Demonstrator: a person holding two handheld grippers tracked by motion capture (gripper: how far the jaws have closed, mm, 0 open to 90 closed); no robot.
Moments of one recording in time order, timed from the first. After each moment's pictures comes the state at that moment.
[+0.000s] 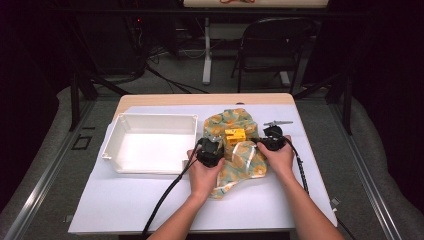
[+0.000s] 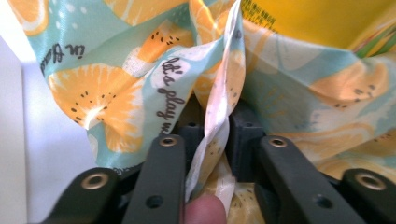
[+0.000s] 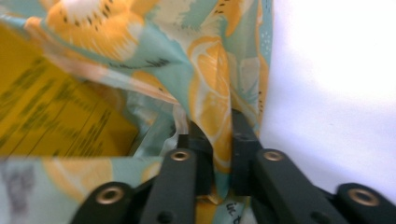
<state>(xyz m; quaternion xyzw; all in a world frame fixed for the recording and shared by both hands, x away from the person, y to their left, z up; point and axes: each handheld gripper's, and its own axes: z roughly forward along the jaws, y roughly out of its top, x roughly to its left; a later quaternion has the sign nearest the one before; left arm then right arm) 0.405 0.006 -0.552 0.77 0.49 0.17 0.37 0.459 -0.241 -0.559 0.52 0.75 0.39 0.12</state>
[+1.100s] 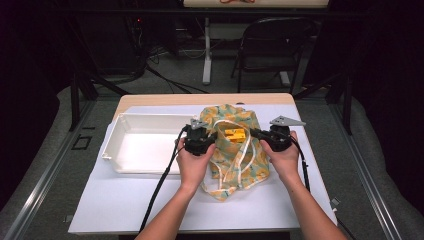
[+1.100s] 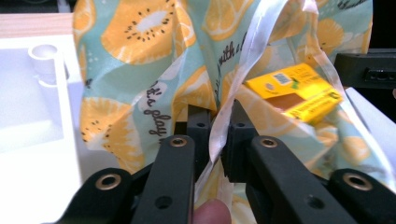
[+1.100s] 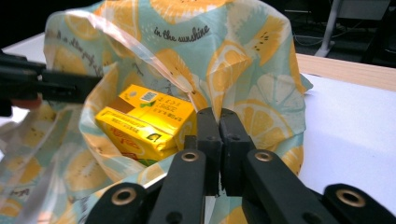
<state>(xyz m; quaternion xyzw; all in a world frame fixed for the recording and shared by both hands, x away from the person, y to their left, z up) 0.408 0.043 -0.491 0.73 0.49 0.15 0.46 0.415 -0.231 -0.497 0.42 0.73 0.51 0.18</state>
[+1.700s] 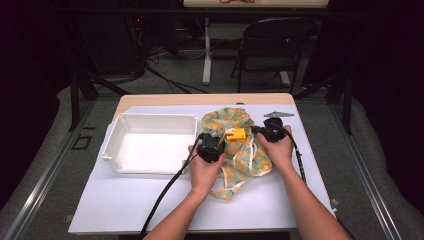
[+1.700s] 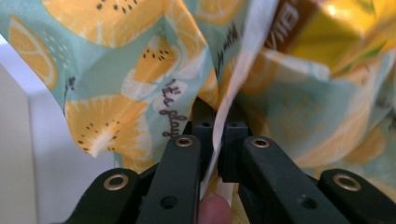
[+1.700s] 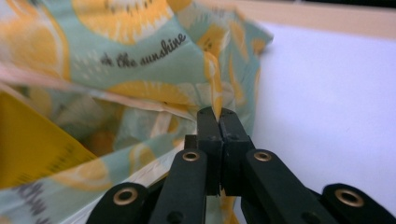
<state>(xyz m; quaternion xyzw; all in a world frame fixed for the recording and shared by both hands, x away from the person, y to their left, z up) 0.407 0.000 -0.536 0.78 0.48 0.18 0.37 0.476 -0.237 -0.541 0.49 0.75 0.43 0.17</state>
